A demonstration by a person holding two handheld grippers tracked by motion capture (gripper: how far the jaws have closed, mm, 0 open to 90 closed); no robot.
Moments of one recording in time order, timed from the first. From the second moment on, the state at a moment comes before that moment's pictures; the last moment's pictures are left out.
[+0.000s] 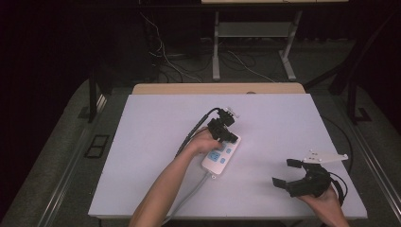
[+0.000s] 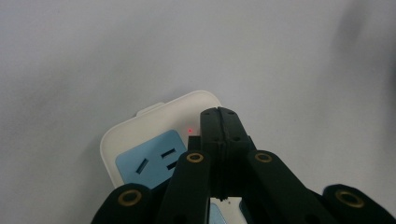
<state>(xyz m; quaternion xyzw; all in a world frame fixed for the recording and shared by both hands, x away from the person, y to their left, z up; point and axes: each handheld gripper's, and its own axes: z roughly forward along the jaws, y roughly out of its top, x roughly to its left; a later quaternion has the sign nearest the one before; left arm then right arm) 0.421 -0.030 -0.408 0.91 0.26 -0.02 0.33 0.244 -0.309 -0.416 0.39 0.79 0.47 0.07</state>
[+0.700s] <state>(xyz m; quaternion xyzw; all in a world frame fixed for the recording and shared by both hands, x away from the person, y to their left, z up) 0.408 0.014 -0.371 0.88 0.25 -0.01 0.41 0.244 -0.309 -0.415 0.40 0.79 0.47 0.07</state>
